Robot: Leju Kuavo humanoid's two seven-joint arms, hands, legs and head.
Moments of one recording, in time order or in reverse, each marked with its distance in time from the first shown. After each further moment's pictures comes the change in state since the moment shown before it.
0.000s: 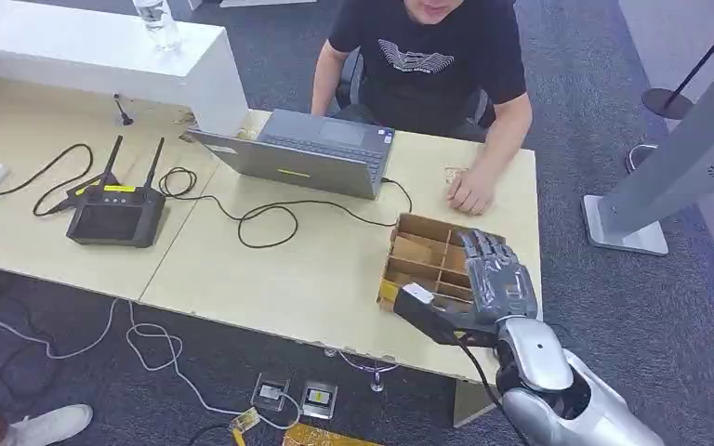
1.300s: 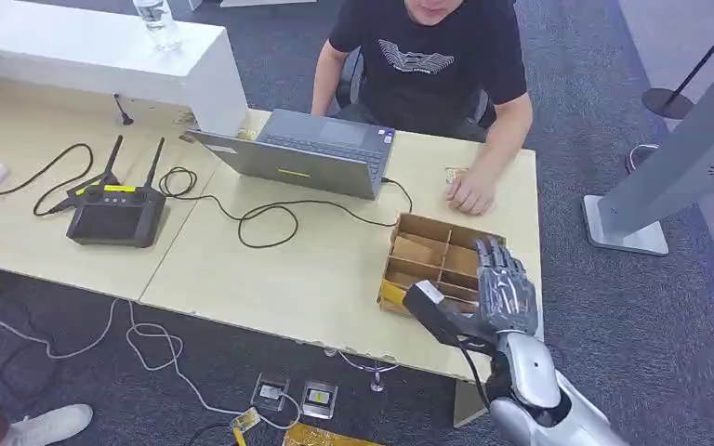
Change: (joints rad) left arm -0.001 0.002 0.000 0.000 -0.023 -0.014 0.000; right arm 0.079 0.058 -0.029 0.164 0.052 -0.285 0.000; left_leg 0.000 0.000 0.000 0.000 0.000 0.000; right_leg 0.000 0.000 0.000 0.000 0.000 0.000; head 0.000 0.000
